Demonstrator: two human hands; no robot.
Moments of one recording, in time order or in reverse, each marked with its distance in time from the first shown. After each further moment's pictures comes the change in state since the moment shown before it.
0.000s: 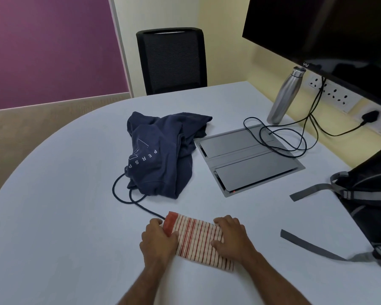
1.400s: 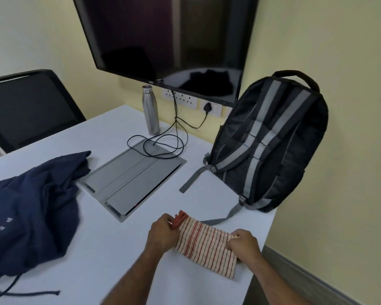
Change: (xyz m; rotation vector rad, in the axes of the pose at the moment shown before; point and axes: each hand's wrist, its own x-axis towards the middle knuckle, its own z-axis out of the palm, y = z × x) left_hand -0.118 0.221 0.137 0.191 -0.596 0.539; right_hand -0.200 0.199 -0.060 0.853 0.409 0.890
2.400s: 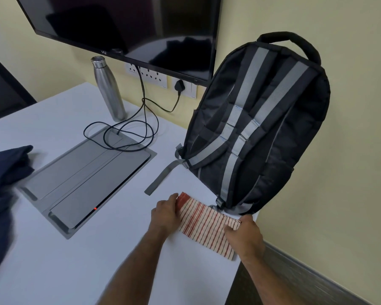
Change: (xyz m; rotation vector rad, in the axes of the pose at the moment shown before) left_hand 0.115 0.083 0.108 0.260 -0.112 0.139; right_hand 0.114 0.046 -0.059 -0.215 0.333 0.004
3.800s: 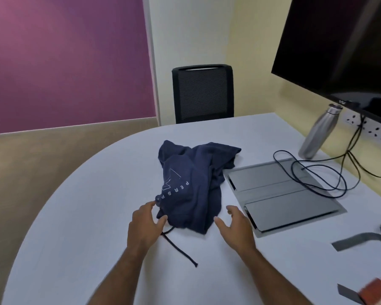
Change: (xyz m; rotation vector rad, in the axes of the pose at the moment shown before) left_hand -0.289 -0.429 -0.239 -0.263 0.799 -0.572; right_hand -0.289 -0.359 0.239 0.062 -0.486 -0.856
